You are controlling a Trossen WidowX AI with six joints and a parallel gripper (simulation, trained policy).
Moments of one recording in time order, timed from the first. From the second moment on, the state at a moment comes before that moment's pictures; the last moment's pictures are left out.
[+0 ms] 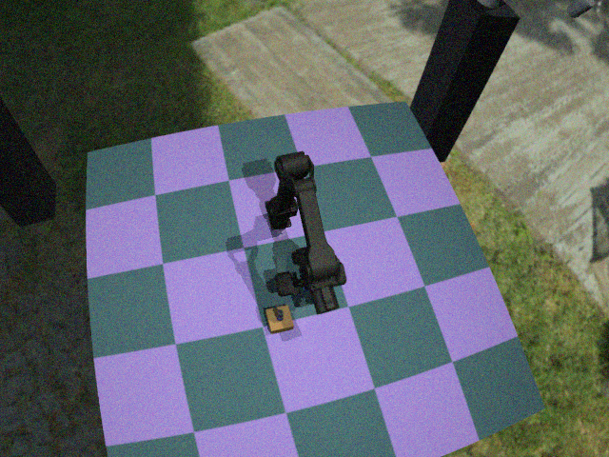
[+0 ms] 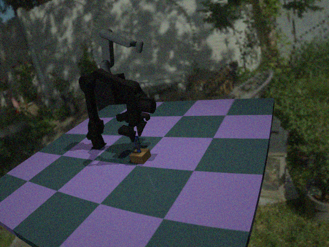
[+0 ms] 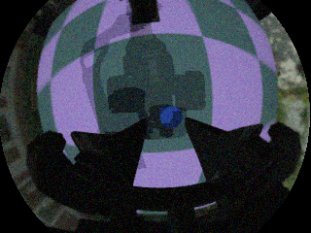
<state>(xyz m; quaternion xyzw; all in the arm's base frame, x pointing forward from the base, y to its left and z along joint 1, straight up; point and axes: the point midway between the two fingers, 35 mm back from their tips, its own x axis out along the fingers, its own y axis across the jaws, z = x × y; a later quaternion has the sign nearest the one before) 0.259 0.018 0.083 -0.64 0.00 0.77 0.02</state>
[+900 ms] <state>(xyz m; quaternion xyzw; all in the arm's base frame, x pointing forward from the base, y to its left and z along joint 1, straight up) 0.257 0.017 0.084 -0.66 -0.02 0.75 -0.03</state>
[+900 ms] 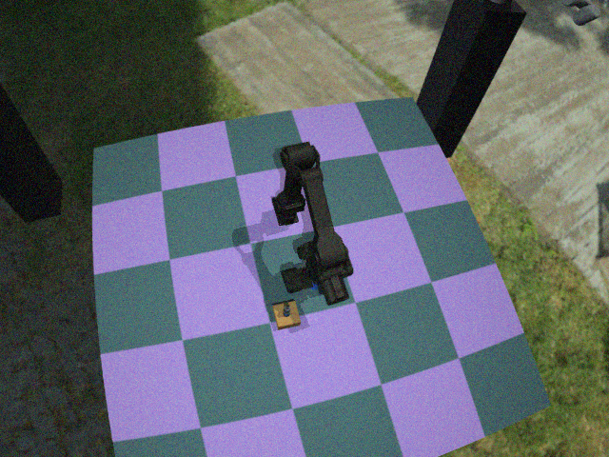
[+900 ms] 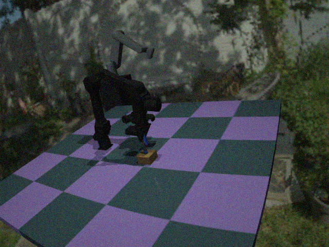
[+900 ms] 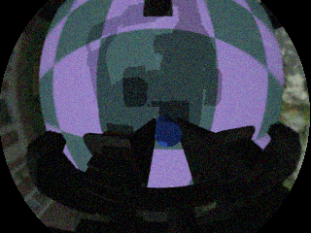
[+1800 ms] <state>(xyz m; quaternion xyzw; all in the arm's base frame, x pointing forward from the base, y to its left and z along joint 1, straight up) 0.300 -0.020 0.161 -0.72 0.03 0.69 0.02</state>
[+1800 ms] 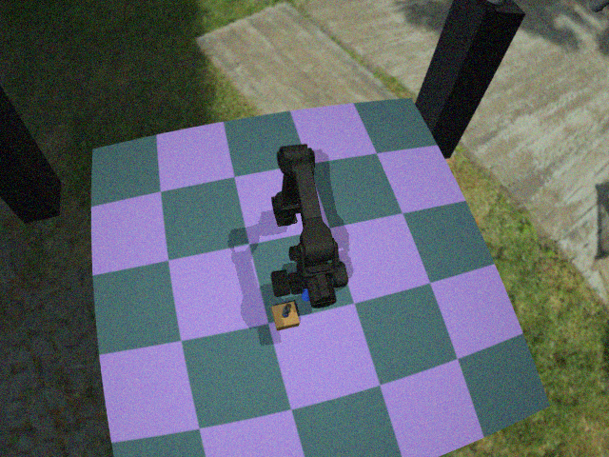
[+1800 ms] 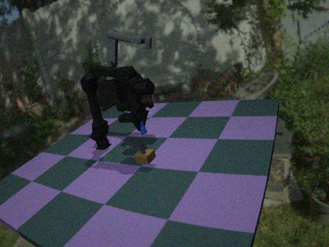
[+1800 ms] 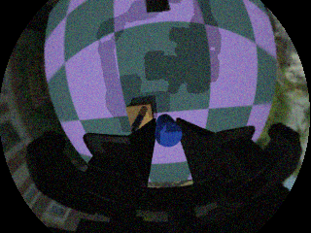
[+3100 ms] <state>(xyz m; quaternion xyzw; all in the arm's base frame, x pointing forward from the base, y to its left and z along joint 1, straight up) 0.320 -0.081 0.149 -0.68 0.09 0.72 0.10</state>
